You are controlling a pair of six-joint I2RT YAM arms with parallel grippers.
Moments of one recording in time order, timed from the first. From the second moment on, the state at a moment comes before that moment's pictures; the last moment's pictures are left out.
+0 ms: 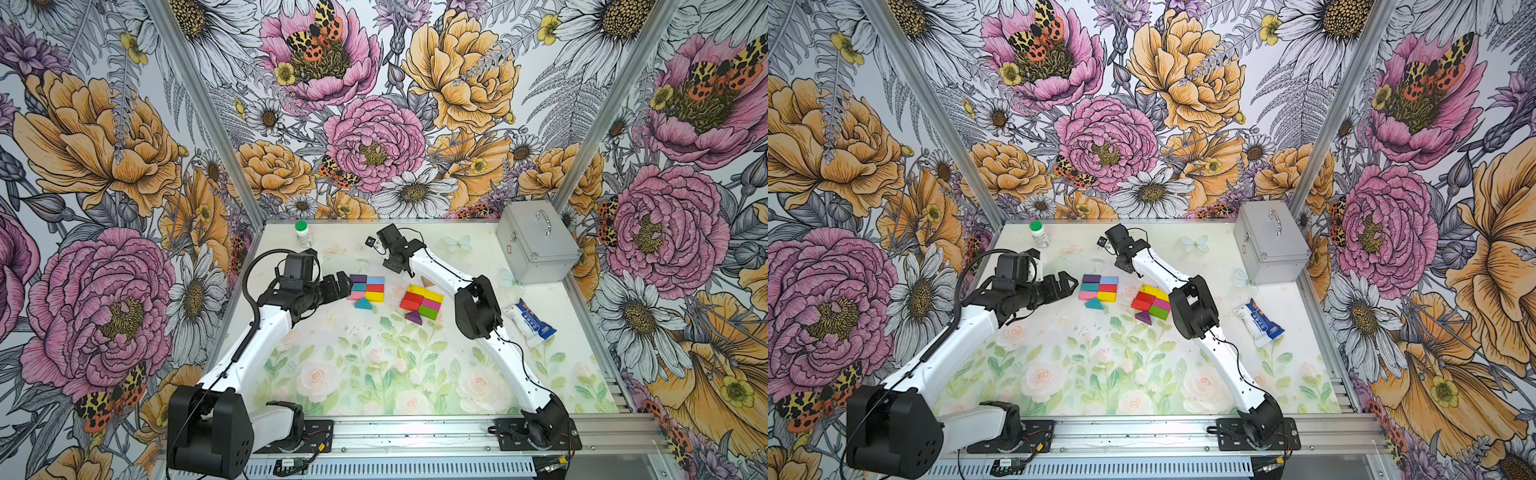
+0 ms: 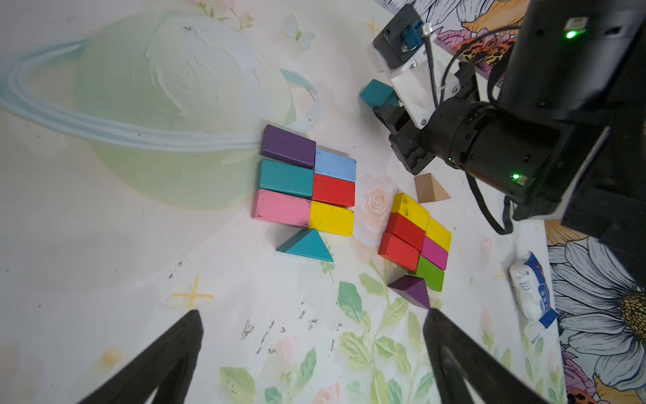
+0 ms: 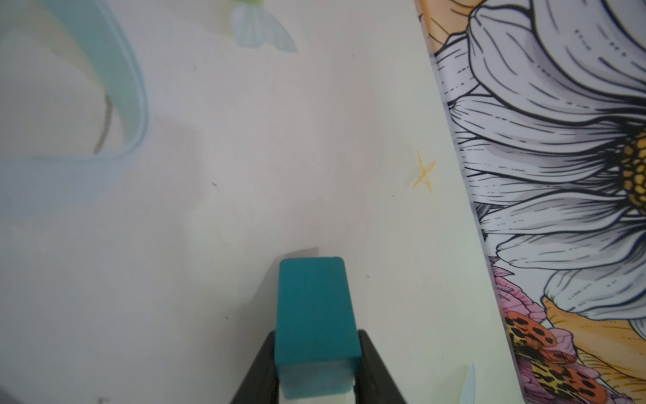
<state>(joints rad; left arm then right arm) -0.16 1.20 0.90 -0.53 0.24 -0.48 0.62 2.68 2.46 -0.71 0.37 -0.57</state>
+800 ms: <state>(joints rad) -0.13 1.15 0.89 -0.53 0.28 -0.48 0.65 2.66 2.32 -0.61 0.64 -0.54</state>
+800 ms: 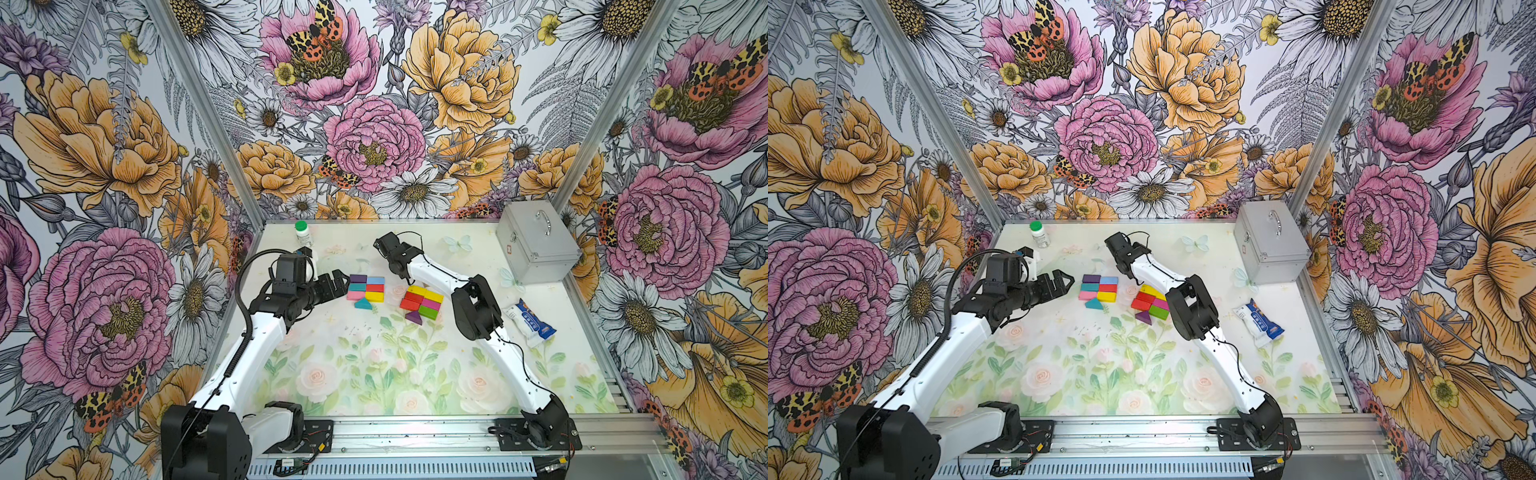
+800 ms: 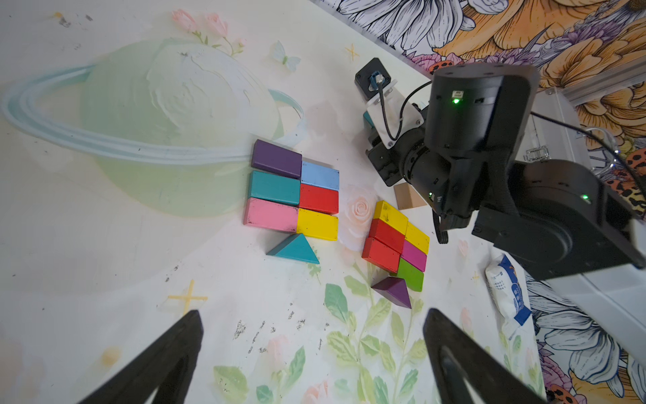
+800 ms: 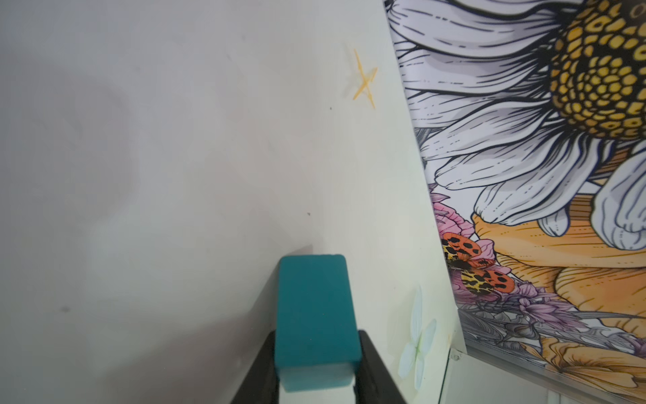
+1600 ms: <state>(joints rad) -0.13 1.15 0.89 -0.53 0.29 -0.48 0.68 2.59 2.20 -0.62 0.63 -0.46</state>
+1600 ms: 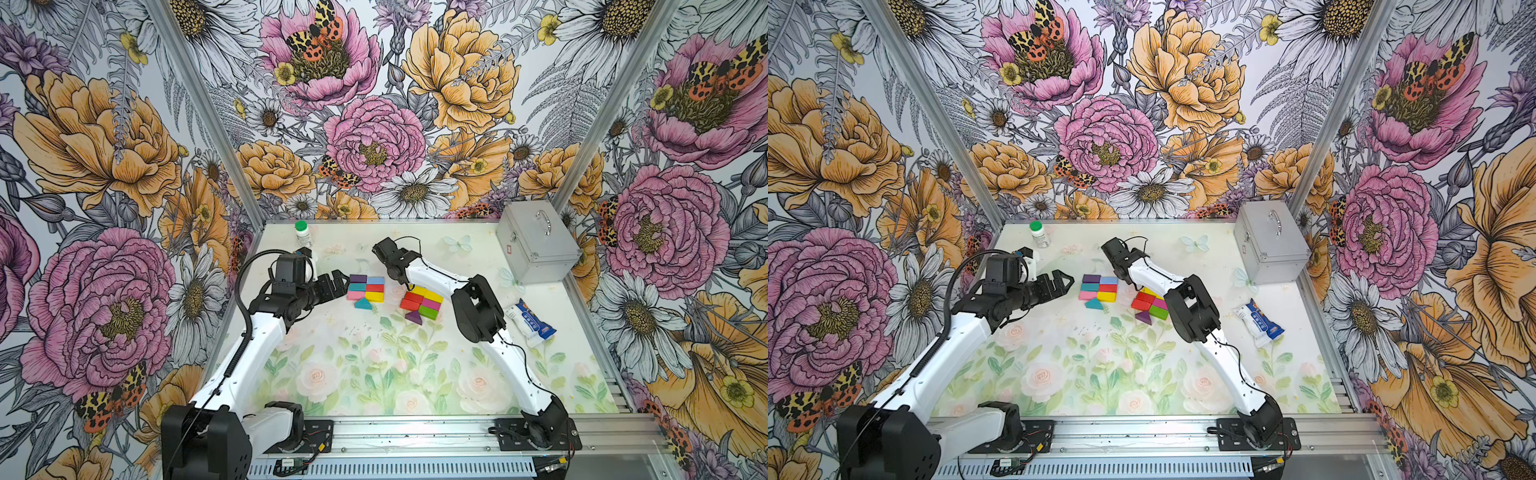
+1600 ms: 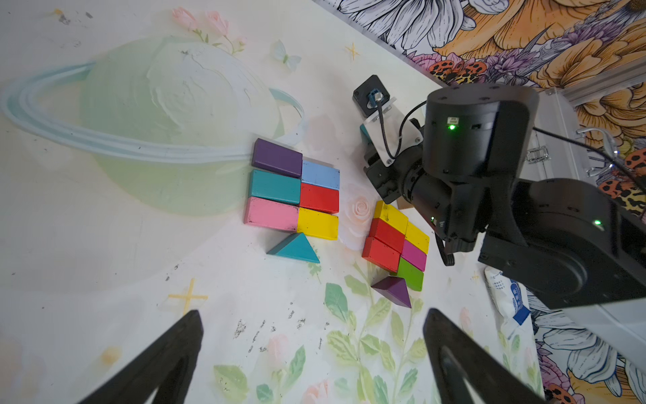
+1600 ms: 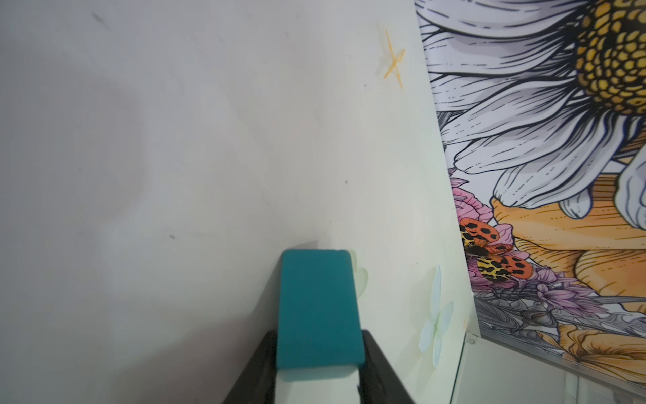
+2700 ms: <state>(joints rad) -0.13 1.14 0.88 -0.53 0.29 -0.48 0.69 2.49 2.10 -0.65 0.39 -0.32</state>
